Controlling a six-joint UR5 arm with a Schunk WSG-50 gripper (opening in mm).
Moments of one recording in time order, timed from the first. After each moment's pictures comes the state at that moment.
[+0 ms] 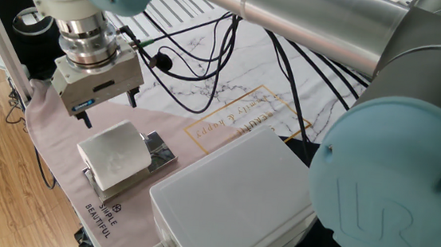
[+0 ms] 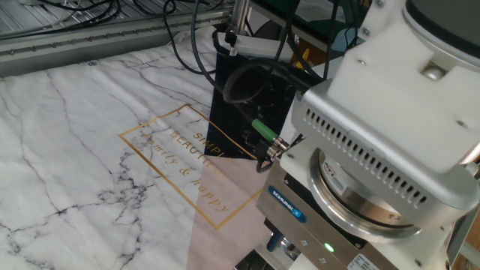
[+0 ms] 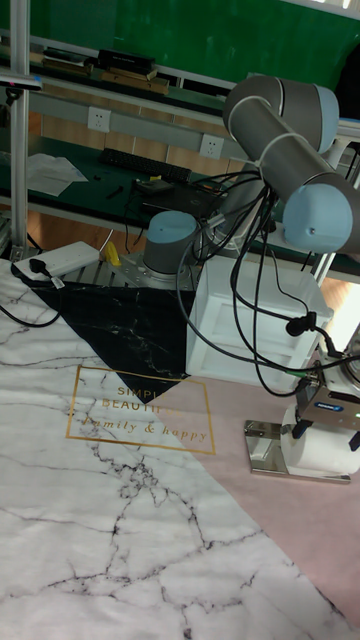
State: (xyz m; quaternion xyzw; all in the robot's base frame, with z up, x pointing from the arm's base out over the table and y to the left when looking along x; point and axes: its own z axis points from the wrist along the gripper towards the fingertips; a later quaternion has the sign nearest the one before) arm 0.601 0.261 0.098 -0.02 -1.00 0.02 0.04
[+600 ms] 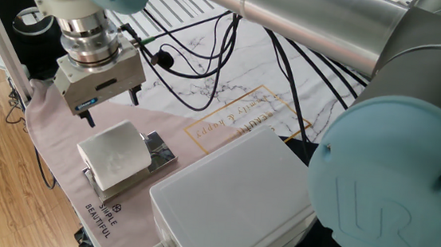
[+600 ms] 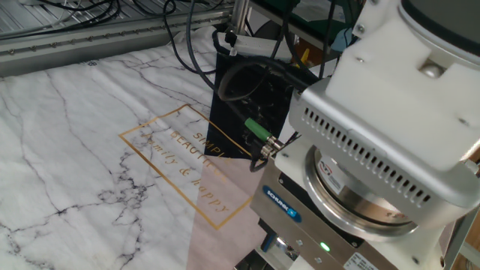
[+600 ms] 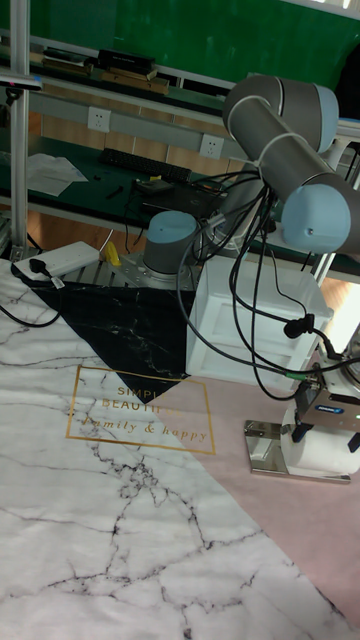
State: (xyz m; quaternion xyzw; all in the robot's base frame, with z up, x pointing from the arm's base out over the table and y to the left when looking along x) arm 0.610 0.260 0.098 0.00 -1.00 0.02 0.03
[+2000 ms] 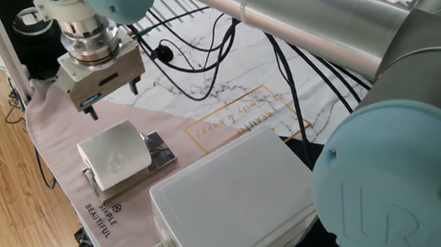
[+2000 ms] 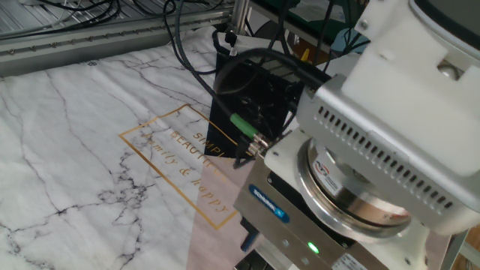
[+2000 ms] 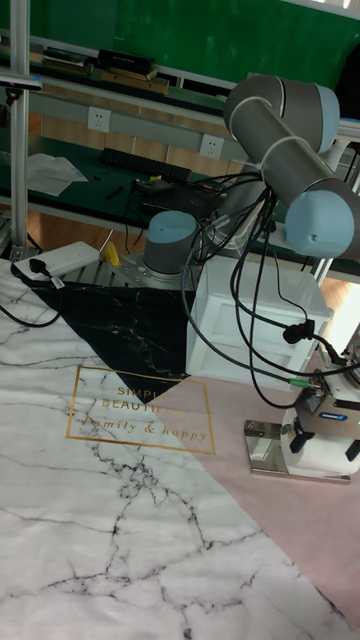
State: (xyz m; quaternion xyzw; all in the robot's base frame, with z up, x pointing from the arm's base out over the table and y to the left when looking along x) arm 0.628 0.255 0.097 0.04 -1.00 0.04 0.00
